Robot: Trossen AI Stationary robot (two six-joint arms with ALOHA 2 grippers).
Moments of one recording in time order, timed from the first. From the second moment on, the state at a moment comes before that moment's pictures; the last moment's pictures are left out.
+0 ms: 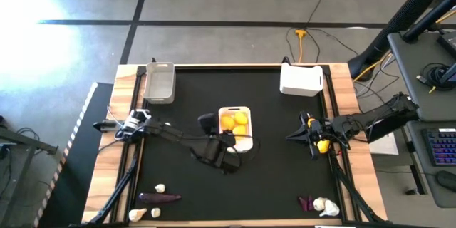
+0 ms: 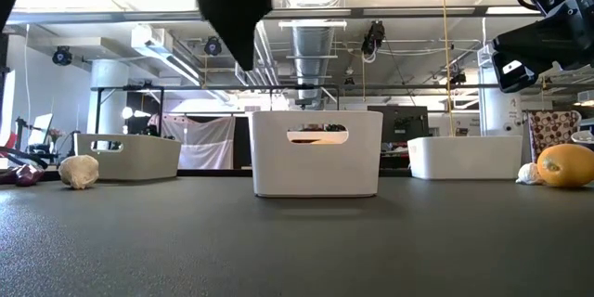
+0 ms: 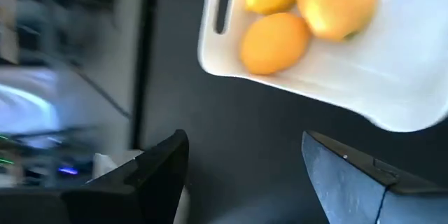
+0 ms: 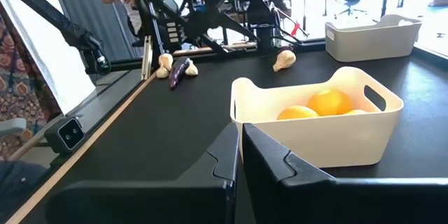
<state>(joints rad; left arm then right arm) -0.35 2.10 1.91 -1.57 -0.75 -0.60 0.33 0.28 0.01 0.16 0.18 0.16</state>
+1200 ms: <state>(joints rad) -0.02 1.65 1.12 -1.57 -1.41 -1.00 0.33 0.28 0.01 0.29 0.24 0.13</state>
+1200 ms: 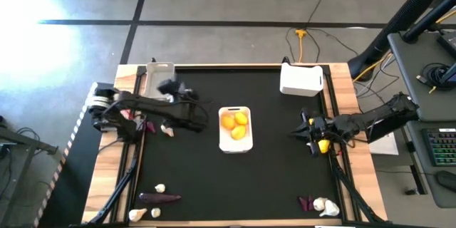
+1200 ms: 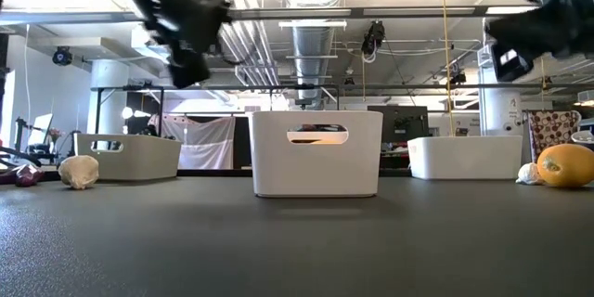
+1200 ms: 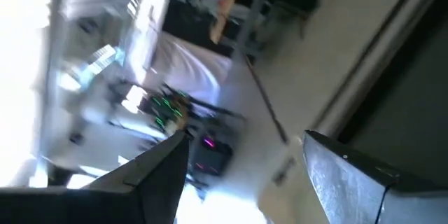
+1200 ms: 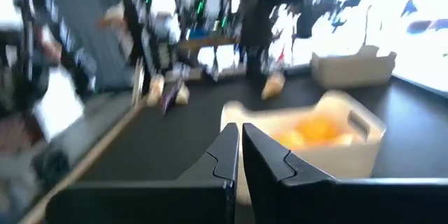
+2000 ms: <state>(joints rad) -0.48 1.30 0.93 -0.44 -0.90 -0.38 0.33 0.98 0.13 1.16 0.10 0.21</state>
